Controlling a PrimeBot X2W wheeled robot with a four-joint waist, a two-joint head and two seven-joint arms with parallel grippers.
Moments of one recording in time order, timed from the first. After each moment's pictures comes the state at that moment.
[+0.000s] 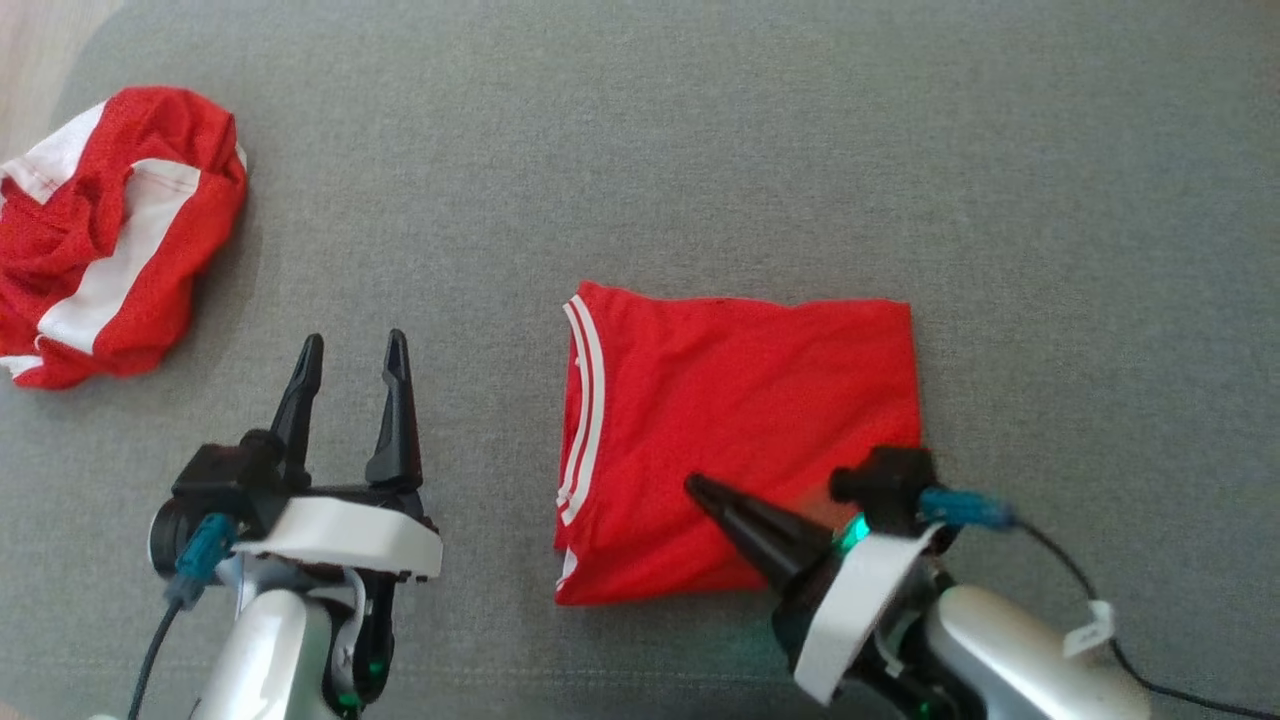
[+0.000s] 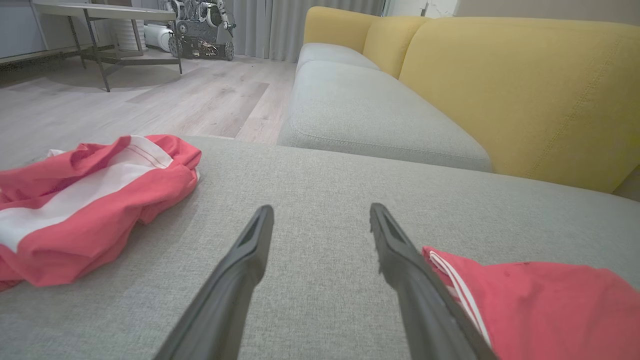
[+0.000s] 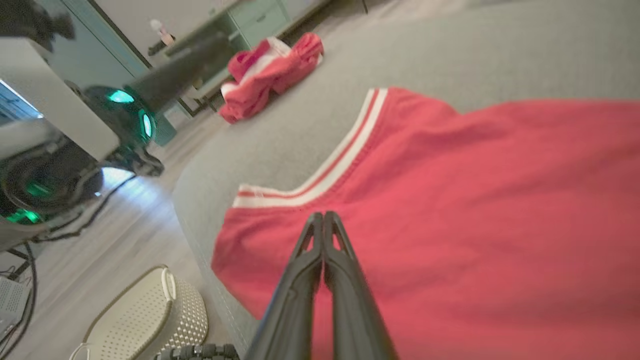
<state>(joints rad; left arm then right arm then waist) -0.12 0.09 -0.21 0.13 -0.27 0.08 -0.25 -0.34 -0.34 0.92 0.21 0.71 0.13 0.00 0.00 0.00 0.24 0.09</state>
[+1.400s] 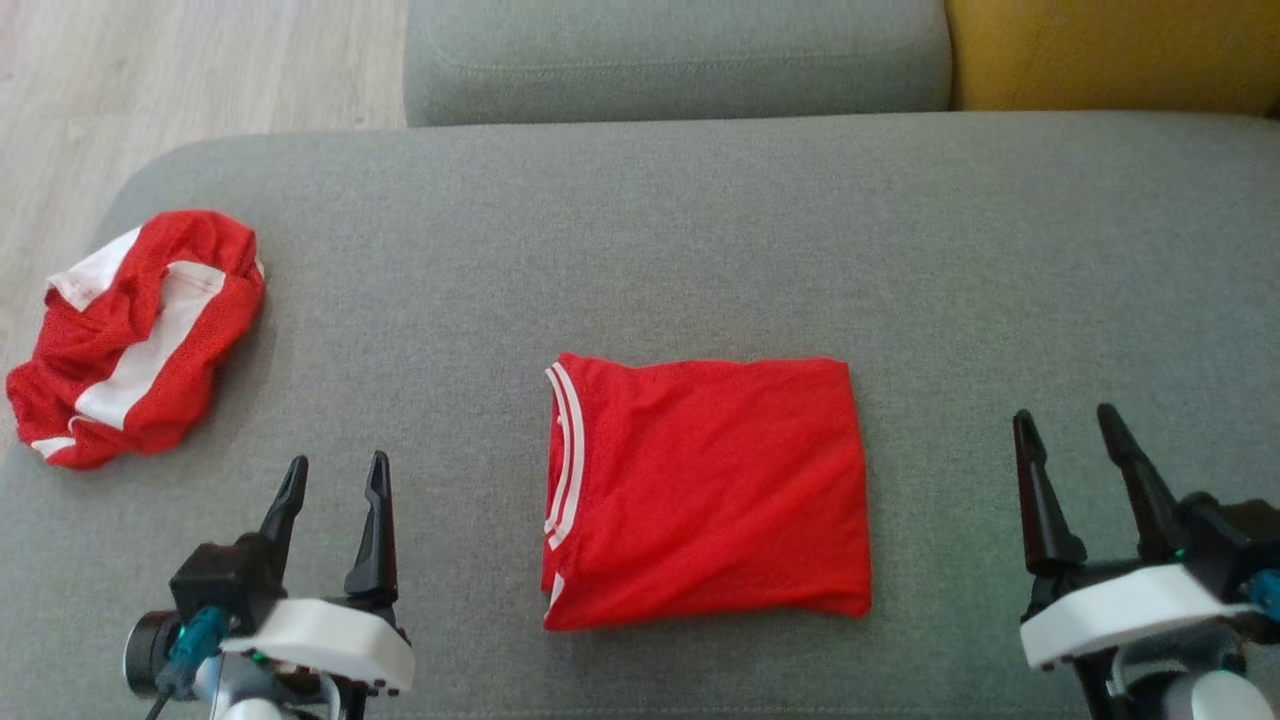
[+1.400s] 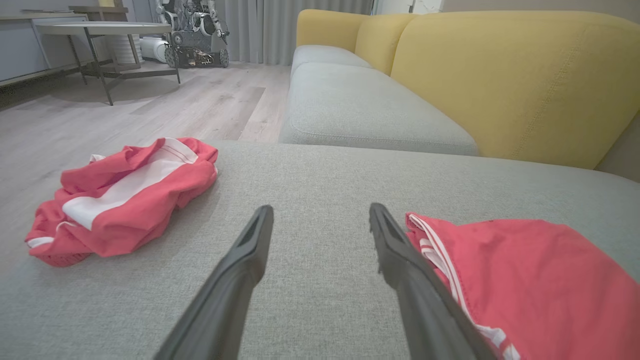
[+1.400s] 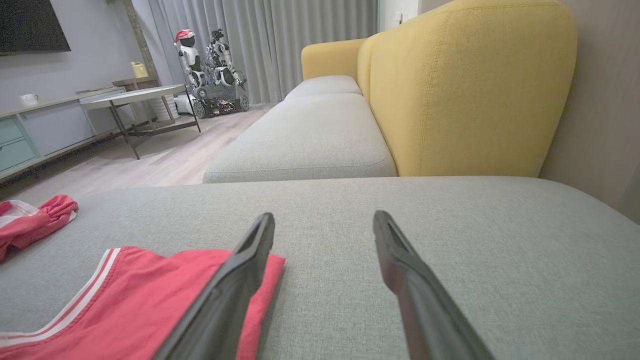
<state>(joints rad) 0.06 0.16 -0.21 0.09 -0.27 0.11 -0.20 0.11 -0.06 -0.03 -0.08 0.16 0.13 0.01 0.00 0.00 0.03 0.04</state>
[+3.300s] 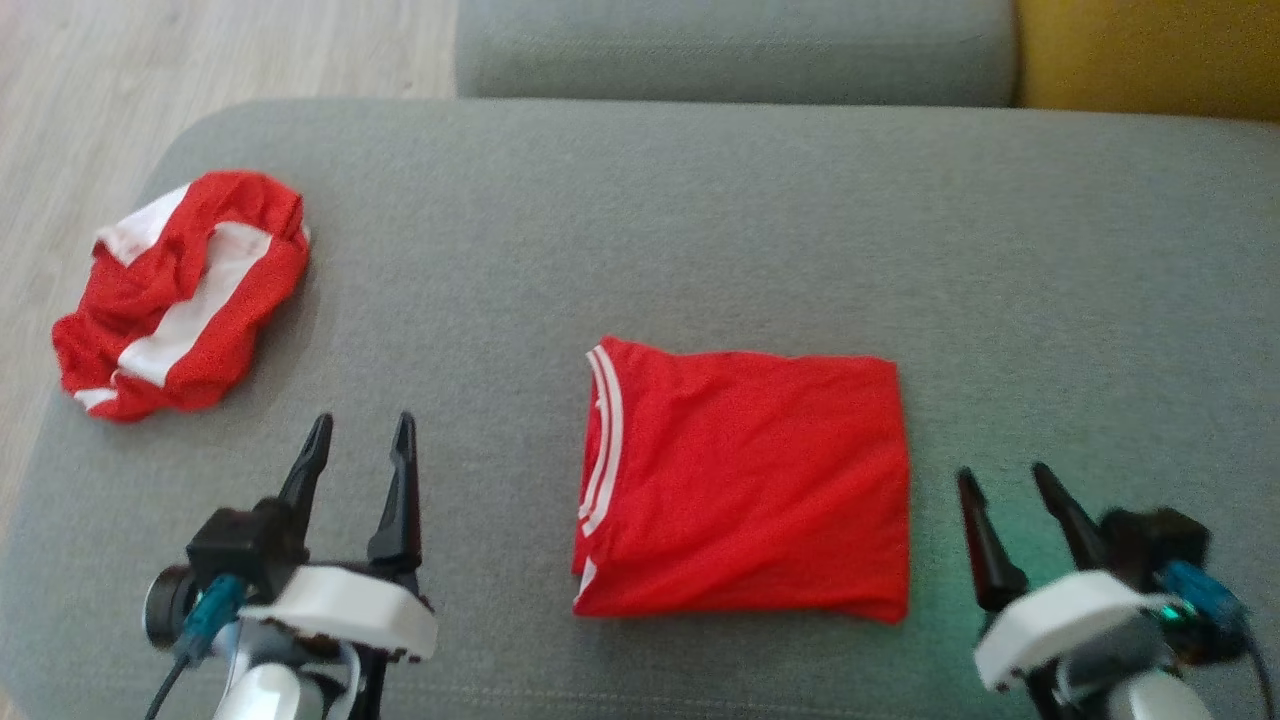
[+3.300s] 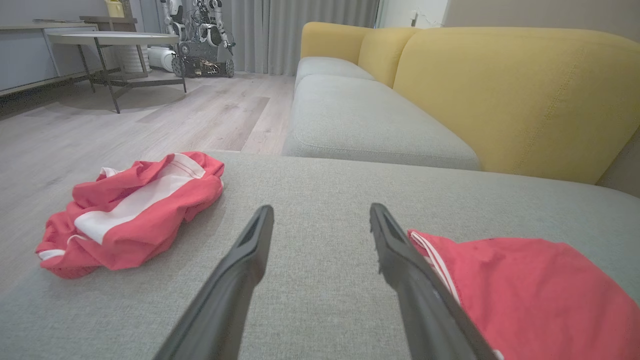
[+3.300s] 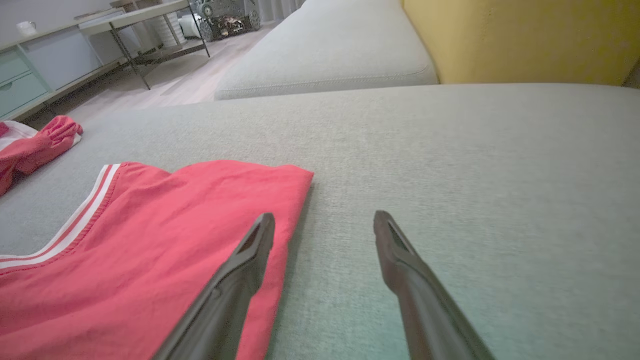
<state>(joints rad) 0.03 0.18 -0.26 0.04 -0.29 0.12 -0.18 0.11 -0.05 0.00 0.09 0.16 0.13 0.07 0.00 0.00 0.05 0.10</state>
